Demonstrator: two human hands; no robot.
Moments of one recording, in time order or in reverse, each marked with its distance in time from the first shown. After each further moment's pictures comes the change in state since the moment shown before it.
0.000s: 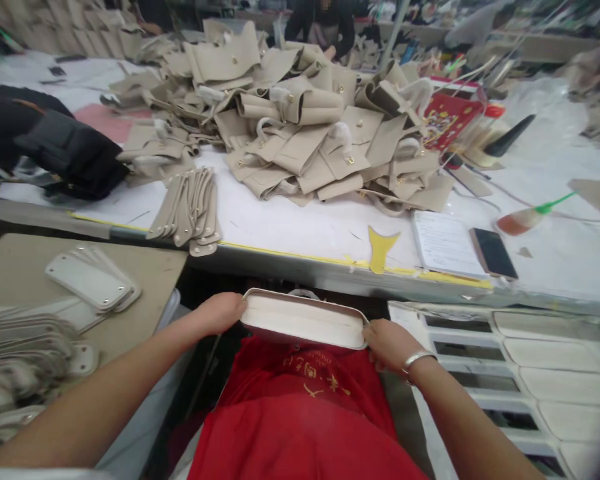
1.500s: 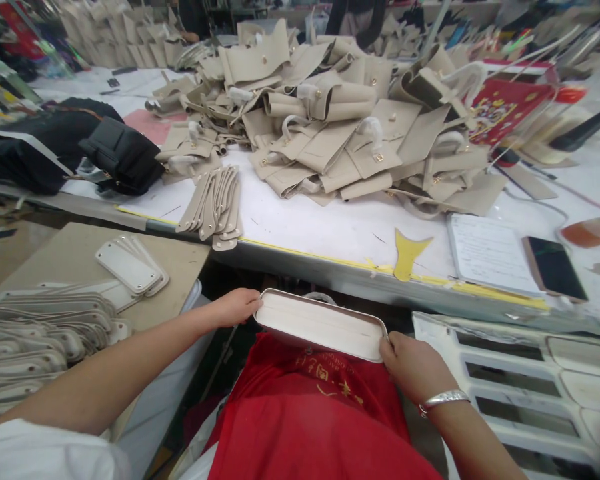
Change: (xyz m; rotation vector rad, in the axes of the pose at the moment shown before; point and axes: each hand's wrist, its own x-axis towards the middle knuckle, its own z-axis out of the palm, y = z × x) left_hand 0.000 -0.010 0.007 -0.466 0.015 -0.006; right_hand -0.004 0.004 0.013 -0.222 0.189 0.015
